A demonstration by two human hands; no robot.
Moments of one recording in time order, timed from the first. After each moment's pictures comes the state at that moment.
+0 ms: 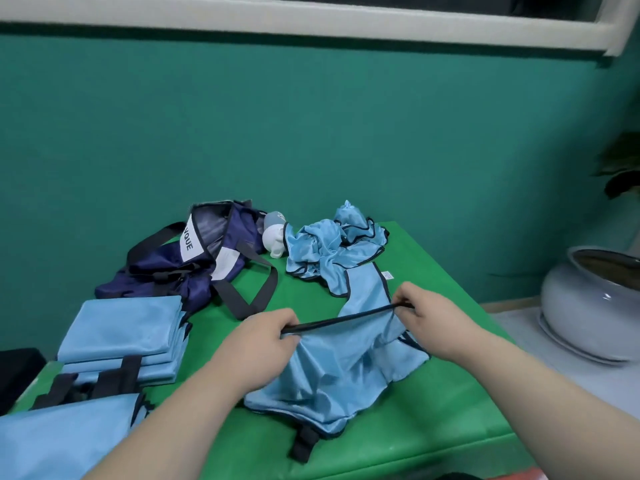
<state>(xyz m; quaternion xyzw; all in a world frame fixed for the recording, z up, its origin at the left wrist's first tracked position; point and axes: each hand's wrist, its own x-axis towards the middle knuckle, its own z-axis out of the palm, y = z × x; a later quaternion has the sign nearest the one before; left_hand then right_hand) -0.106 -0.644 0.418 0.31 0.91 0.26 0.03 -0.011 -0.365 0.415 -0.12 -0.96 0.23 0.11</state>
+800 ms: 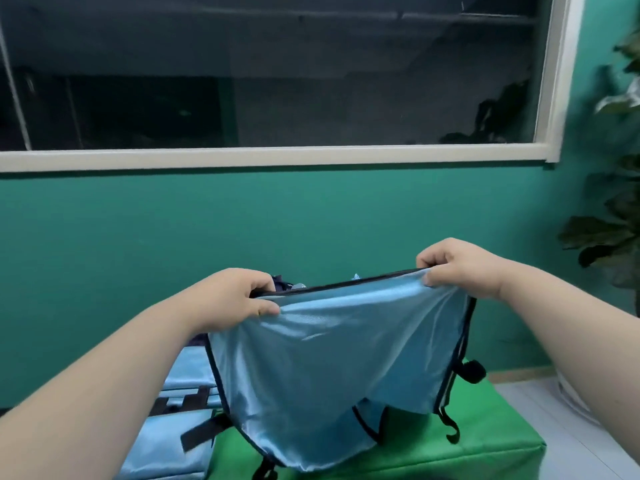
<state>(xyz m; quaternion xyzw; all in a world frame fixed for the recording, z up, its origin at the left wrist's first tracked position) -0.006 -0.762 0.641 0.37 0.91 0.17 -0.07 0.136 -0.418 0.664 0.01 -0.94 0.30 0.13</state>
